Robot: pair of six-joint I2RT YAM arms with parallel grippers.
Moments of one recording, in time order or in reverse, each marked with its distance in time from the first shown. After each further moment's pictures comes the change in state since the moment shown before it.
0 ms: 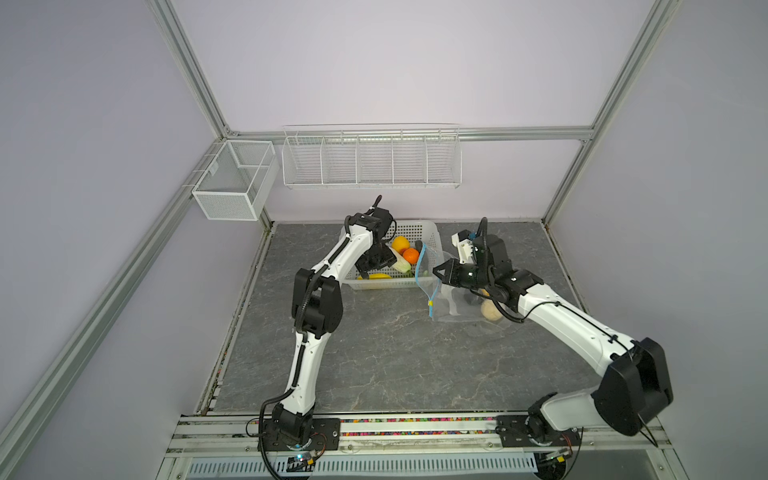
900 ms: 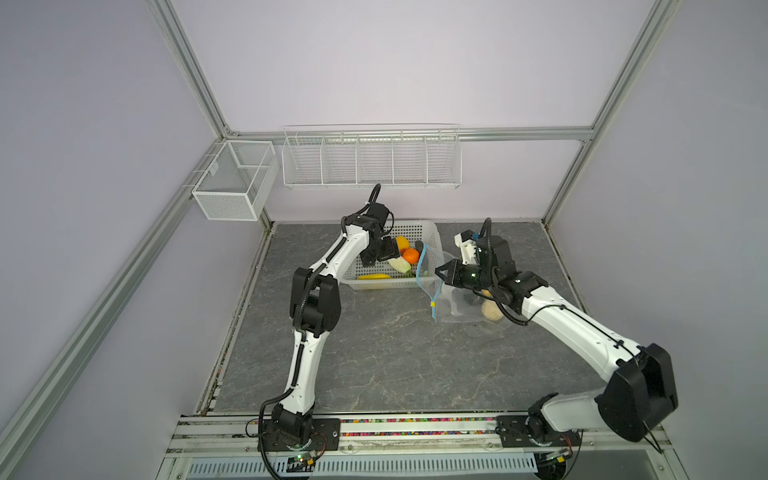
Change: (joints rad) left arm 0.028 -0.026 -0.029 0.196 0.098 0.337; right arm -0.008 -0.027 -0.006 -0.018 0.001 -0.001
